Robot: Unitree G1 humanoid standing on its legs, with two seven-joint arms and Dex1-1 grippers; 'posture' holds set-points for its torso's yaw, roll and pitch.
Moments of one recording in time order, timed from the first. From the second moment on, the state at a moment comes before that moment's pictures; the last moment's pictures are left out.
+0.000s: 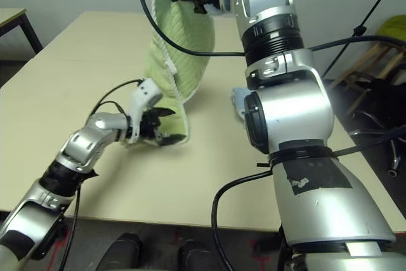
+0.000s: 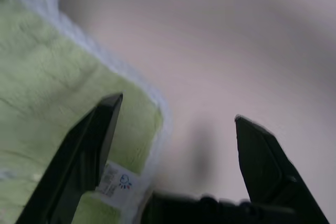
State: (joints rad) left arm -0.69 0.28 -0.45 0.15 -0.09 0.70 -0.77; right arm -1.64 -0.37 0.10 0.96 0.05 0.57 0.65
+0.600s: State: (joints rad) left arm -0.79 0.10 -0.47 0.52 0.05 0.53 -0.65; right arm -1.63 -0.38 0.08 0.94 0.04 0.59 0.66
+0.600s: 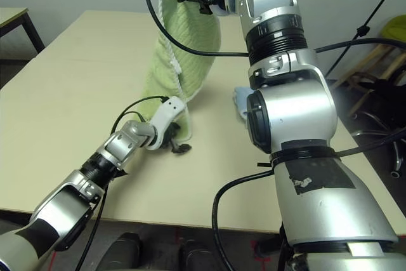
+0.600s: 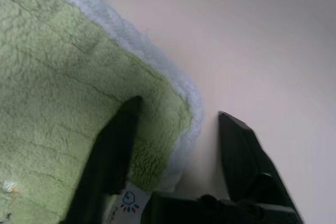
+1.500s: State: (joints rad) left arm -0.58 0.48 -0.13 0.02 -0.28 0.77 -0.99; right arm -1.19 -0.57 0.06 0.49 0.11 0.86 0.85
